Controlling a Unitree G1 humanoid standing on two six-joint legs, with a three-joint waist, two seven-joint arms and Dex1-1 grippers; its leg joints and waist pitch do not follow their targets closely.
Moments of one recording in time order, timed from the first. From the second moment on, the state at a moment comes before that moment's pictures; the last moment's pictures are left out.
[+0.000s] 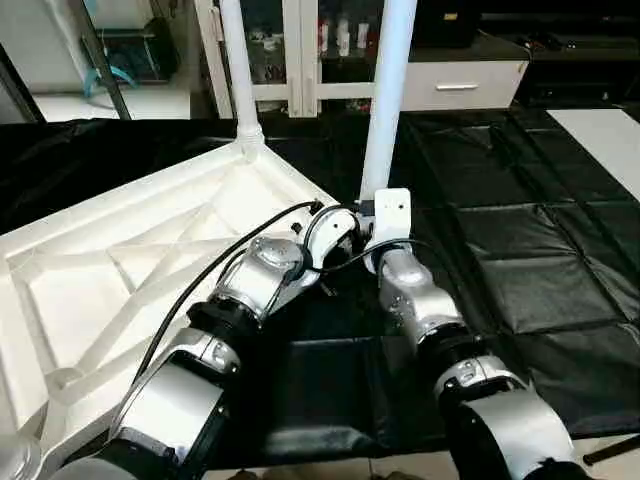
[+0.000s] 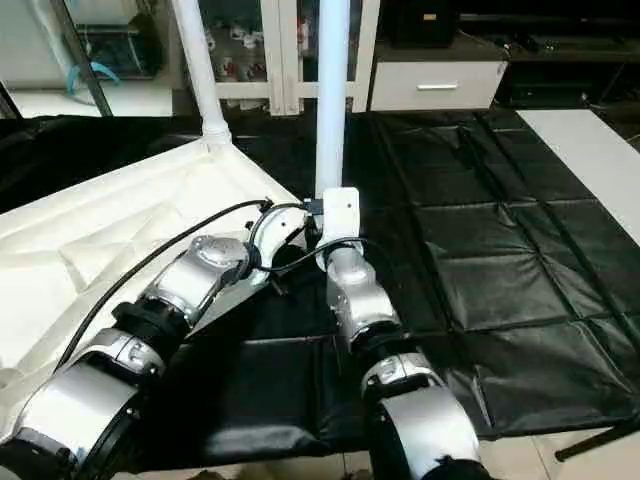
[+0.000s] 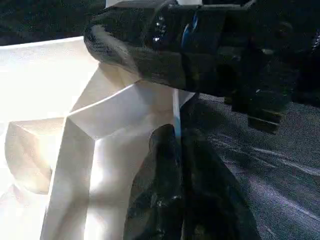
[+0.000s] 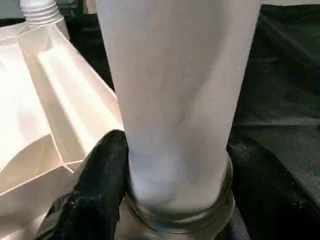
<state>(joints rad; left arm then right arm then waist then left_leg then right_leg) -0.82 0.07 -0.29 0.84 0.11 0.33 -0.57 -0.75 0.08 0.00 0.96 0.11 0.01 -0.12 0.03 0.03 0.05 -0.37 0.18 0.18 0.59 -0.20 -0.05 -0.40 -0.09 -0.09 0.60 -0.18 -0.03</state>
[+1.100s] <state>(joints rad) -0.61 0.32 -0.40 0.45 0.02 0.35 -1.14 -0.39 -0.49 0.24 0.32 0.25 0.34 0.97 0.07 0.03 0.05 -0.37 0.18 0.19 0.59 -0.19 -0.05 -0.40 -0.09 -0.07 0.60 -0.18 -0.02</state>
